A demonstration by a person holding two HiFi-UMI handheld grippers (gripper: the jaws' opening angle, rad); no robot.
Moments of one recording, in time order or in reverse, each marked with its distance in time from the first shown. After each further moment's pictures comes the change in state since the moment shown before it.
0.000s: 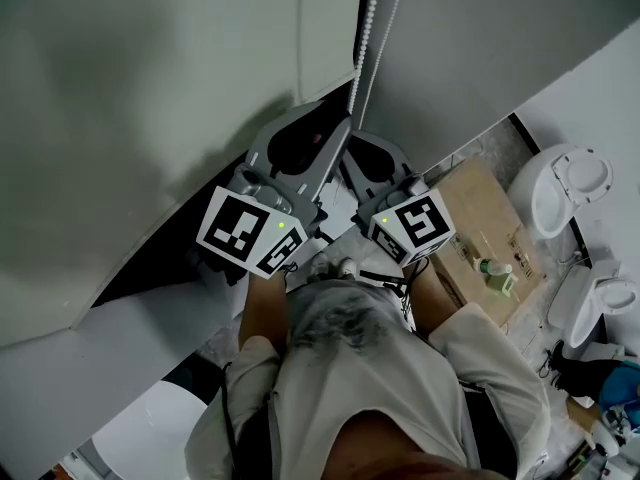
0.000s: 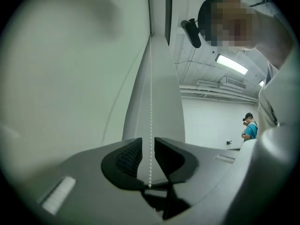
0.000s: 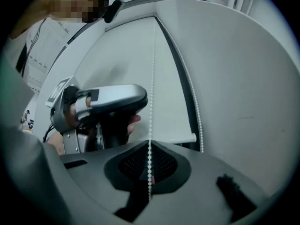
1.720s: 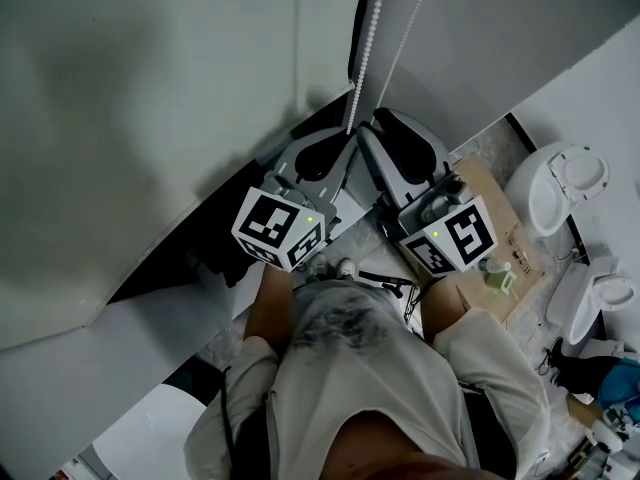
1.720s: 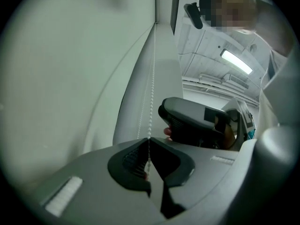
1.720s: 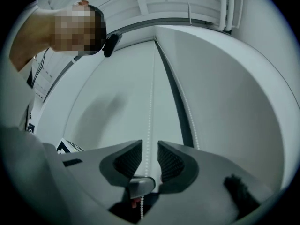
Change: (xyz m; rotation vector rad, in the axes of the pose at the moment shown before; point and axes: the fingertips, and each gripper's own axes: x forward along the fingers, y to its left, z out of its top) left arm 0.002 -0.007 -0.074 -0.061 0.120 -0.020; right arm -0.032 -0.003 0.081 -0.004 -0.232 0.014
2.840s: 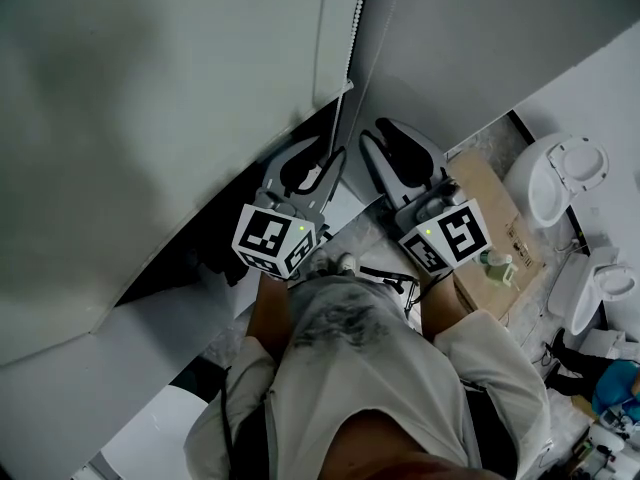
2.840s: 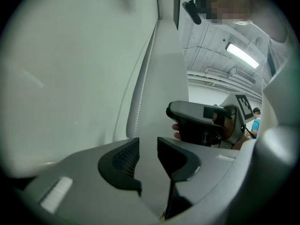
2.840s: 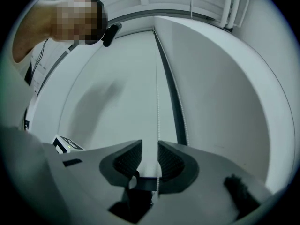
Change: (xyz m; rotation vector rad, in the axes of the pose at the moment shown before) left arm -0.022 0.018 -0.037 0.000 0.060 0.084; right arm -0.013 -0.013 -0.033 -0.009 0.113 -0.070
